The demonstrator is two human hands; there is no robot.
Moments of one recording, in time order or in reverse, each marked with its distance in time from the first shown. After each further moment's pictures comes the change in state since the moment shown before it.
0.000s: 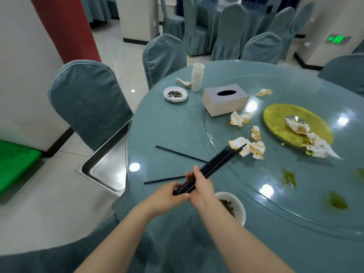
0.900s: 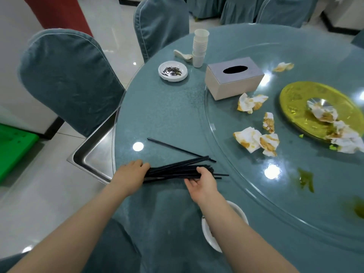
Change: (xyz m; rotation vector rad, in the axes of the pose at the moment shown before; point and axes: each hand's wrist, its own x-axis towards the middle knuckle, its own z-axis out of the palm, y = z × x) left_hand 0.107 -0.073 -0.059 1.016 0.123 -0.035; right_hand 0.085 -0.020 -0.009 0.072 0.144 0.224
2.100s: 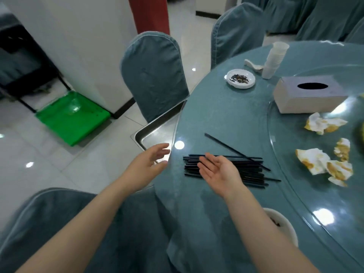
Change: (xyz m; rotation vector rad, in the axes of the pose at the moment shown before) left_hand -0.157 -0.032 -0.044 -1.190 0.385 -0.220; right_hand -0.062 0.049 0.047 -0.514 -0.383 0.100
